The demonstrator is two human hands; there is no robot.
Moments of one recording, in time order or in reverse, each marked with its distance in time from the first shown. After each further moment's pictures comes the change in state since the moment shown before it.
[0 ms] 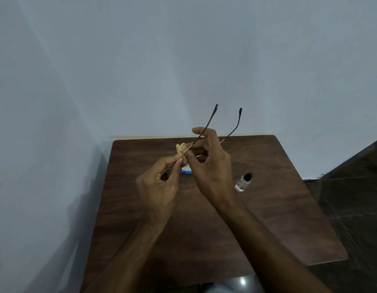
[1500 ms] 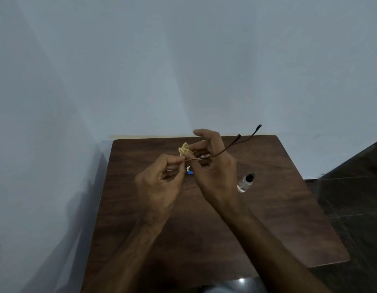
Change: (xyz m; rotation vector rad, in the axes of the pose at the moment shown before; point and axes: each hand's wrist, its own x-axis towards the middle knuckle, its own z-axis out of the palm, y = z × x) left_hand 0.014 0.006 -0.005 0.004 -0.028 0.059; right_hand -0.002 0.000 0.001 0.040 0.036 -0.054
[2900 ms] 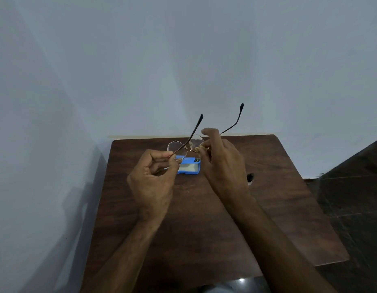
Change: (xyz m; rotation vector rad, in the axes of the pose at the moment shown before) left_hand 0.008 0.003 0.005 -0.097 0.153 -0.272; right_hand 0.021 0.022 -0.014 -0.634 -0.057 -0.153
